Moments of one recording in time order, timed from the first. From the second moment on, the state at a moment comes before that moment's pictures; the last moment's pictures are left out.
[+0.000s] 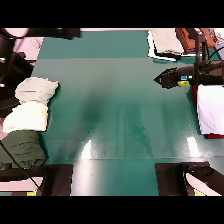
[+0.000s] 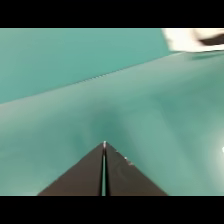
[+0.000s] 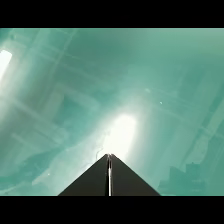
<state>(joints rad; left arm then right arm) -0.28 -1.42 1.89 1.50 -0.97 -1.58 0.22 -0.96 1.24 -1.12 1.14 1.45</state>
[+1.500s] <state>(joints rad) 0.00 -1.09 1.70 1.60 -0.96 -1.53 0.22 -0.92 1.45 -1.12 1.03 1.51</state>
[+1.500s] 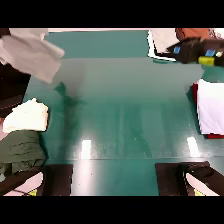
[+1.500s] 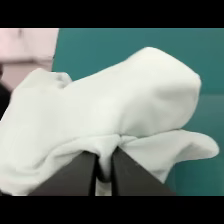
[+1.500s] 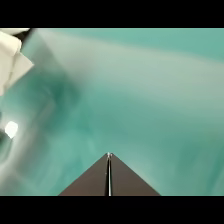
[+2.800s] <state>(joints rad) -0.33 -1.40 1.26 1.16 -1.07 -1.57 0.21 -1.14 1.95 -1.15 1.30 1.51</state>
